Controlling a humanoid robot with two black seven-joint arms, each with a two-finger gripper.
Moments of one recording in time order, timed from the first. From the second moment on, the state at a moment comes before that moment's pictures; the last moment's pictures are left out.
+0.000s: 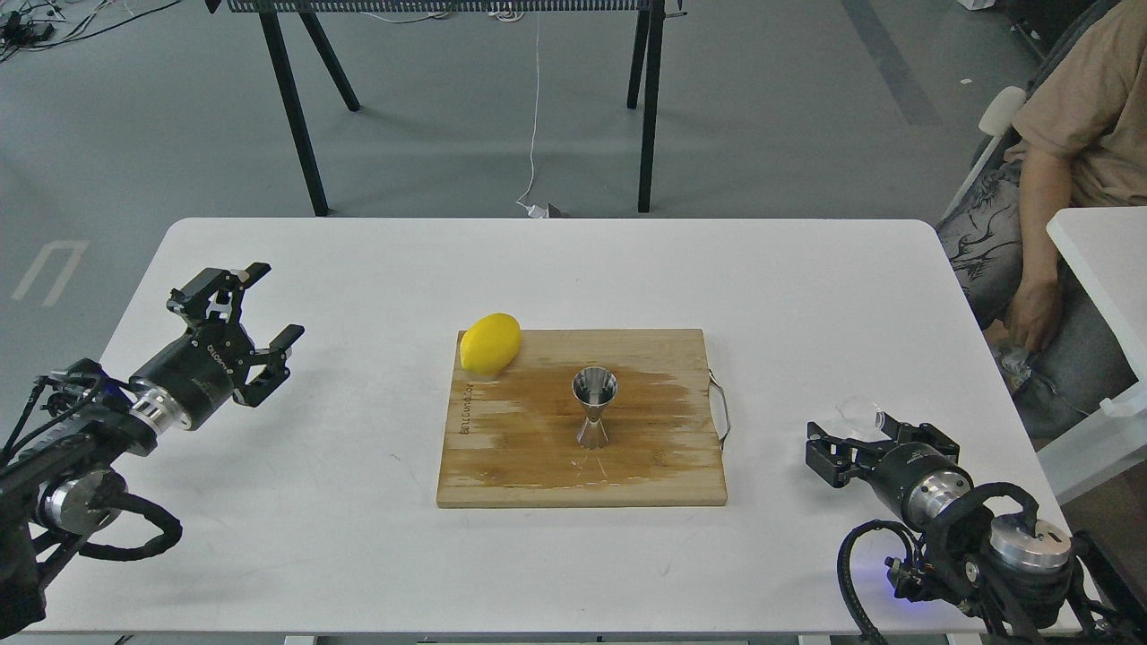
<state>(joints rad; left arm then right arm) -0.44 0.56 -0.65 -0.75 0.37 -0.49 -0.49 -0.02 -0.13 1.46 1.23 0.33 -0.28 -0.18</state>
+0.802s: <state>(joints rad) -0.44 0.56 -0.65 -0.75 0.37 -0.49 -0.49 0.02 -0.30 1.44 1.45 0.30 -0.28 -0.33</state>
